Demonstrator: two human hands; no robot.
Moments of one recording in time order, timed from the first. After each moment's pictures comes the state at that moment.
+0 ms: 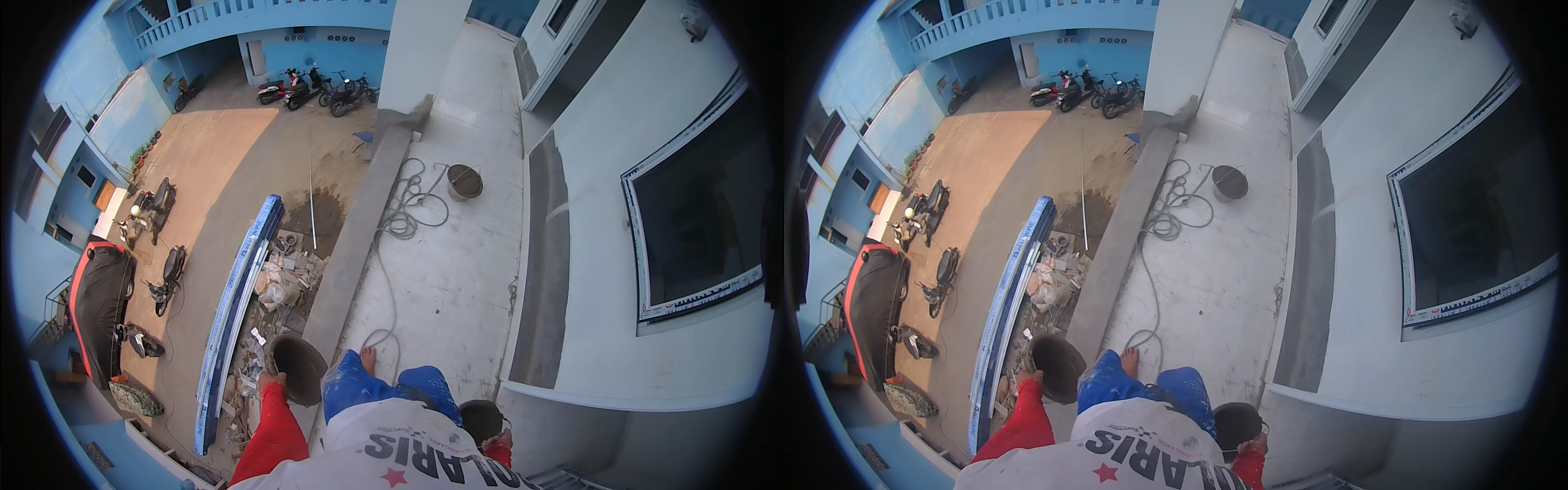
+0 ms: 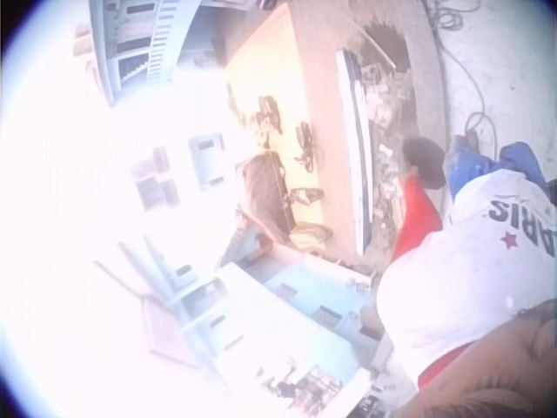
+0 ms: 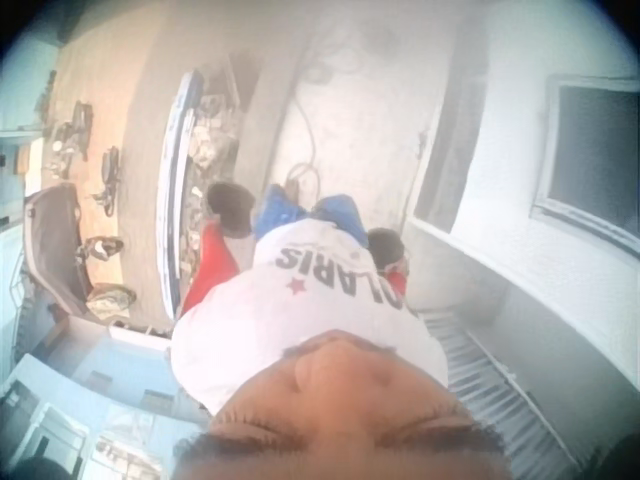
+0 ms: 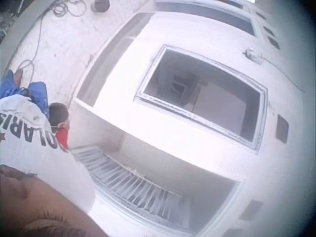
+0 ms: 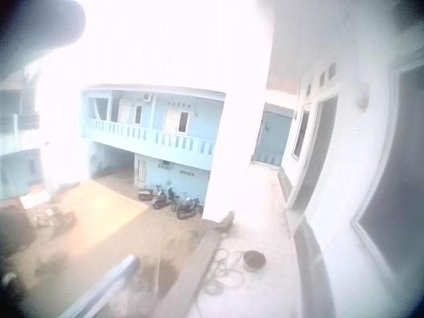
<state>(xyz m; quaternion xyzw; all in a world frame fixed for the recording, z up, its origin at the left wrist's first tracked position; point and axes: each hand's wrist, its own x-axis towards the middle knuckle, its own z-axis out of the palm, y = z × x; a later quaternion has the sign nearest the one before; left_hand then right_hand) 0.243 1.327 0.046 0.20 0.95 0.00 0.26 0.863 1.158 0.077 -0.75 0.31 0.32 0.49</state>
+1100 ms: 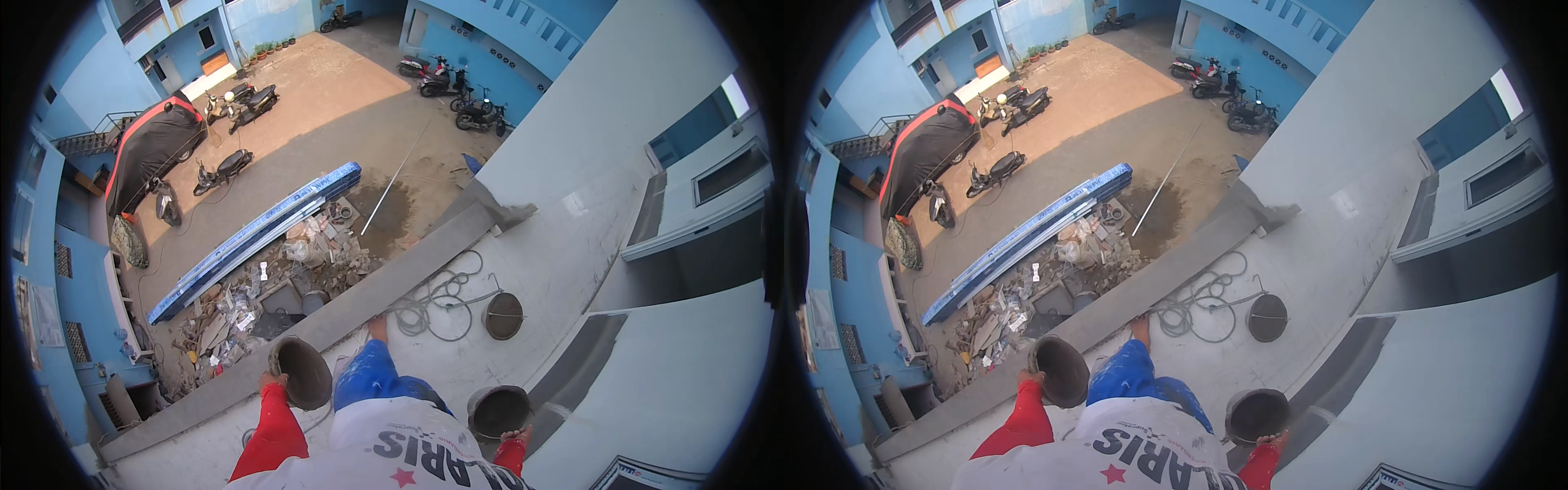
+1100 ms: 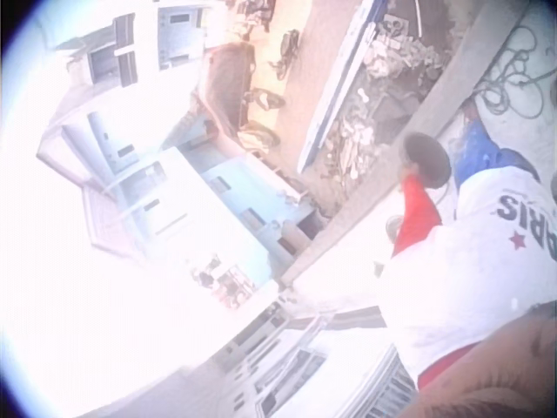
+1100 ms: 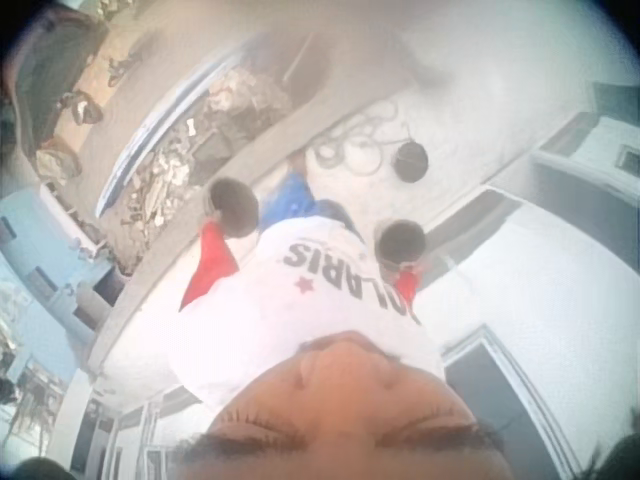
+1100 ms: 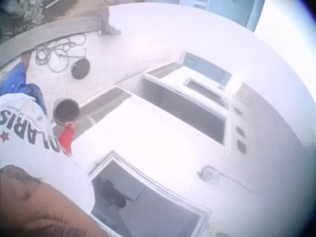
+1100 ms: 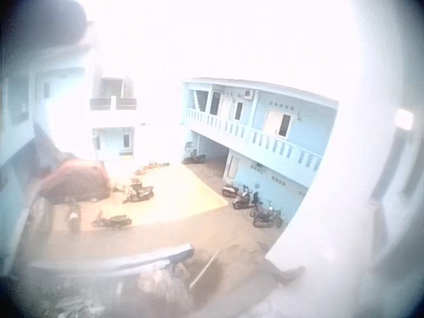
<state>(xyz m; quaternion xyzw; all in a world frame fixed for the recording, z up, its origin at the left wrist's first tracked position) 0.413 1.657 0.032 -0.10 0.95 0.05 0.30 1.032 1.939 0.098 -0.79 0.07 0.42 0.43</state>
